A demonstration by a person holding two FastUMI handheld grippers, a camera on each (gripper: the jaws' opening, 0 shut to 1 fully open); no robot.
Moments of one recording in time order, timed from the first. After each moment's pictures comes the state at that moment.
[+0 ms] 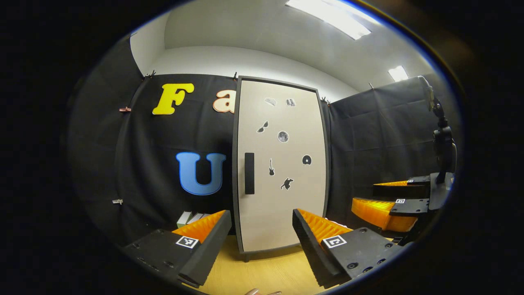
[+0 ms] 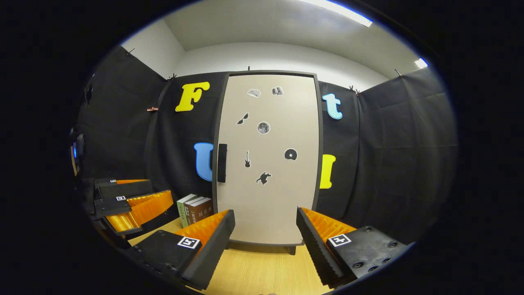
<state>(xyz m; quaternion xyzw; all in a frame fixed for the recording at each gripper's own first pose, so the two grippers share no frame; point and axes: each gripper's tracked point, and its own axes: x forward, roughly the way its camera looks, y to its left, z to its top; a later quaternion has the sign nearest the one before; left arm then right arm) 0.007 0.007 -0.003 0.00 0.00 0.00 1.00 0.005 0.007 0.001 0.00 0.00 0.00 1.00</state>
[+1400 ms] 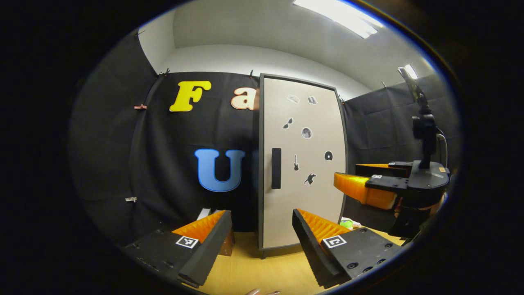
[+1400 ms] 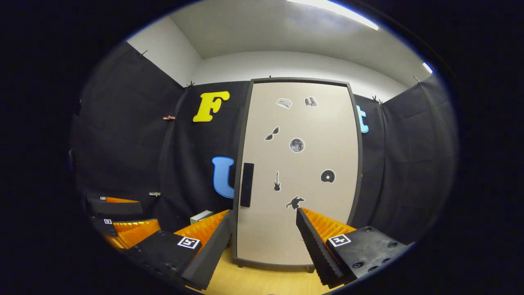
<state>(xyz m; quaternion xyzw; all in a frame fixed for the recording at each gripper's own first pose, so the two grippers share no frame) -0.012 0.077 -0.016 -0.01 0.01 0.06 1.00 0.088 0.089 0.033 -0.01 -0.06 0.08 1.00</state>
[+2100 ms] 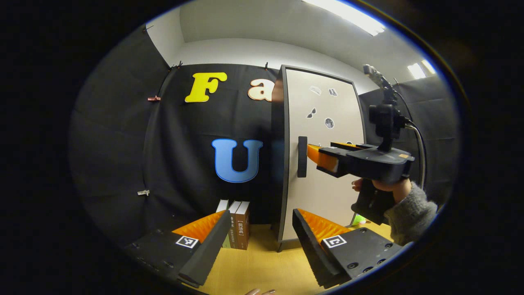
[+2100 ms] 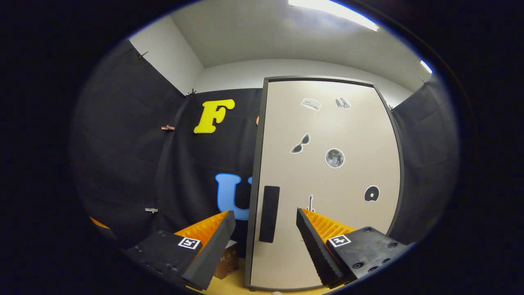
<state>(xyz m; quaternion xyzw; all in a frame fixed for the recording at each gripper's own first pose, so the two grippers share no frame) -0.020 0.128 -0.039 -0.02 0.04 0.08 1.00 0.200 0.149 0.054 0.00 -0.11 0.07 0.99</state>
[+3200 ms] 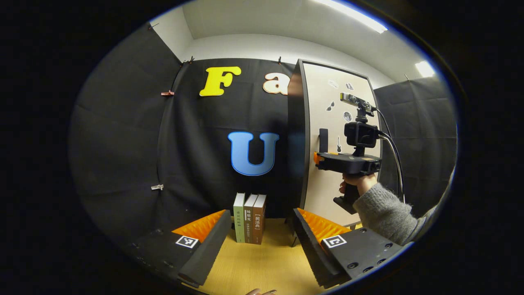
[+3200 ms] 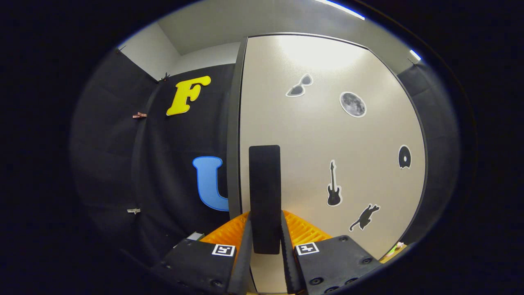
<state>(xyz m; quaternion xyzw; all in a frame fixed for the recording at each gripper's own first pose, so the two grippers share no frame) -0.039 0.169 -0.053 -0.02 0.06 0.13 0.99 0.309 0.156 -0.006 0.04 -0.05 0.02 1.00</state>
